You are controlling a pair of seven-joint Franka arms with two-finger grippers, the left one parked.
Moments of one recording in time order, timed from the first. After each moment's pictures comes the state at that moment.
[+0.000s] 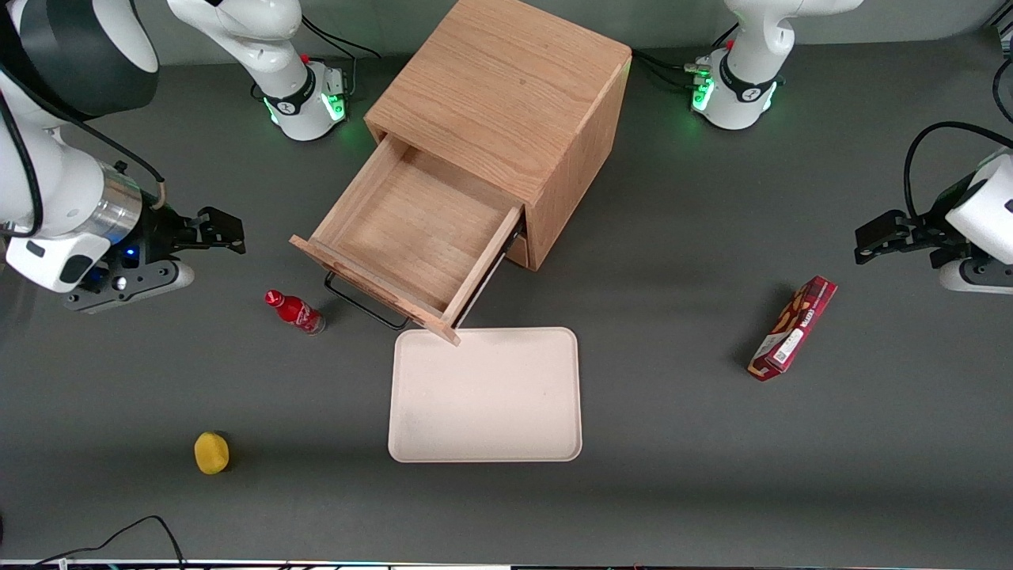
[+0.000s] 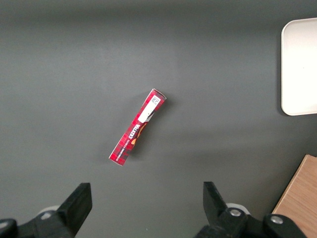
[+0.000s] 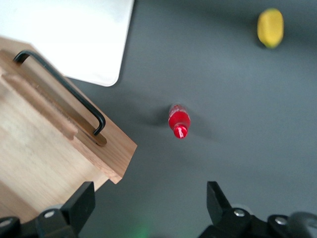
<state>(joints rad) -0.26 0.19 0.50 -1.45 -0.06 1.48 0.08</state>
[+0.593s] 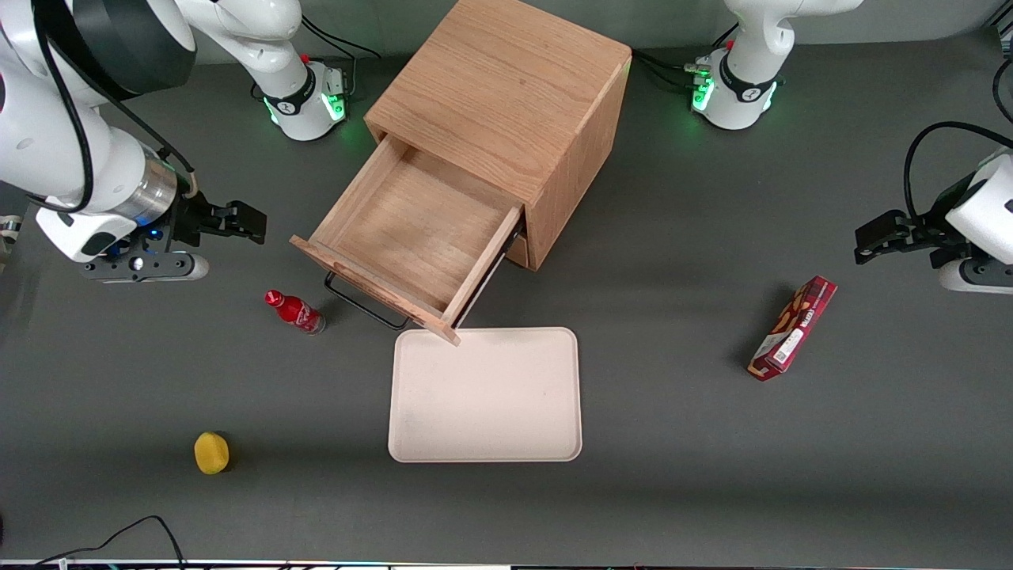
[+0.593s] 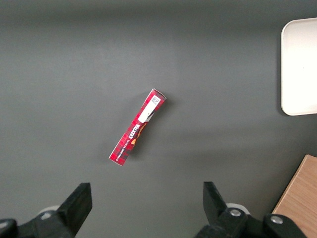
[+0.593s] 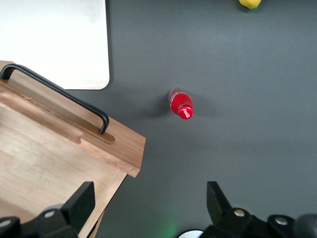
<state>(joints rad) -0.27 0.13 0.54 -1.53 -0.06 1.50 0.28</state>
